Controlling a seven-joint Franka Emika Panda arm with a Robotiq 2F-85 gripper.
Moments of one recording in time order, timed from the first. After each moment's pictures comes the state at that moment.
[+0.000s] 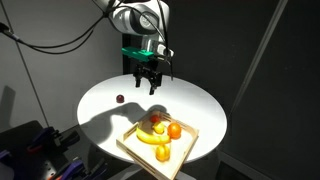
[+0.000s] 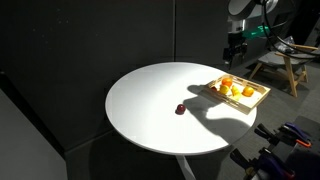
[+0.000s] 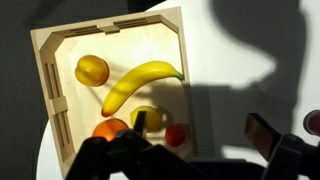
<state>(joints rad) -0.13 0.18 -0.12 -2.05 -0.05 2.03 -0.09</state>
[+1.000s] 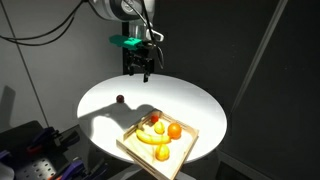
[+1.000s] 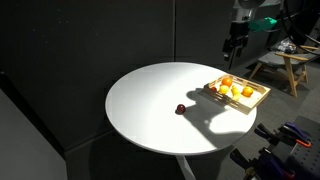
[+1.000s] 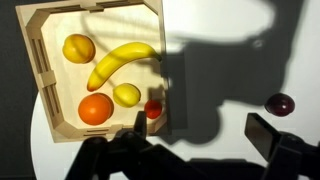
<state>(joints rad) -0.10 -0.01 -0.10 -2.19 -0.03 2.14 -0.10</state>
